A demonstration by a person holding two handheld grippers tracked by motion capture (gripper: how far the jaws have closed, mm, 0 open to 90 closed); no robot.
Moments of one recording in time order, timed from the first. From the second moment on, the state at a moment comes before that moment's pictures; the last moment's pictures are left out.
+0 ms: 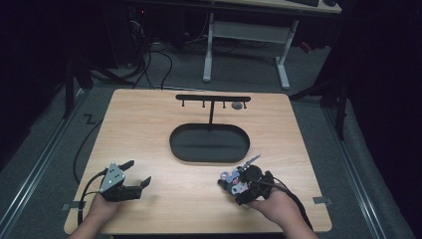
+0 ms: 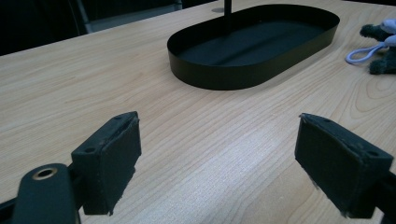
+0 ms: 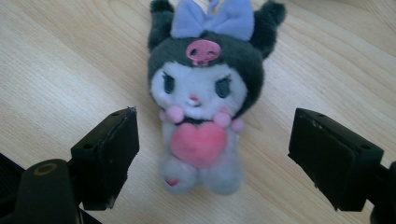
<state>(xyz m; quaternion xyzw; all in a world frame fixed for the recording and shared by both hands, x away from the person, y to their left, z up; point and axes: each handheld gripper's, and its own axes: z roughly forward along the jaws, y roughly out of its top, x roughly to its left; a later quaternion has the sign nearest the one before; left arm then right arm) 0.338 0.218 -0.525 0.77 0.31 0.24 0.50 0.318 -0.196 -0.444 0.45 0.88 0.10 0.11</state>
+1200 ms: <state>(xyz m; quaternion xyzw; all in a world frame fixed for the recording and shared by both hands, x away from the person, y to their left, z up) 0.333 0.218 -0.526 0.77 0.30 0.24 0.51 0.313 -0.202 -0.484 0.45 0.88 0.09 0.09</state>
